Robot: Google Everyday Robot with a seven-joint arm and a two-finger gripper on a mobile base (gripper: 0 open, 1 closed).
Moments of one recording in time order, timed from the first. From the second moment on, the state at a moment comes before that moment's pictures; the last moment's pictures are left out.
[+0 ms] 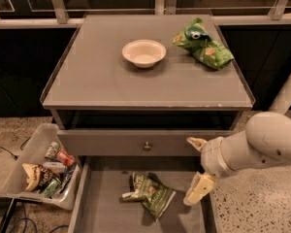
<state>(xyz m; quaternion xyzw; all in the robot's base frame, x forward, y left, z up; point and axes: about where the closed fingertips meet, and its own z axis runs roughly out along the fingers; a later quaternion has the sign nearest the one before) 0.432 -0.137 0.678 -0.60 0.73 0.15 0.27</state>
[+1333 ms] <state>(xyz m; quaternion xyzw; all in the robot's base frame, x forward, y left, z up) 0.424 -0.093 0.540 -0.60 0.72 0.20 0.27</state>
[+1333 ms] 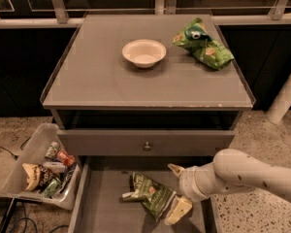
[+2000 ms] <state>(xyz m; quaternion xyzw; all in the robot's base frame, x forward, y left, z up) 0.430 -0.060 0.453 -0.59 0.72 0.23 0.28</state>
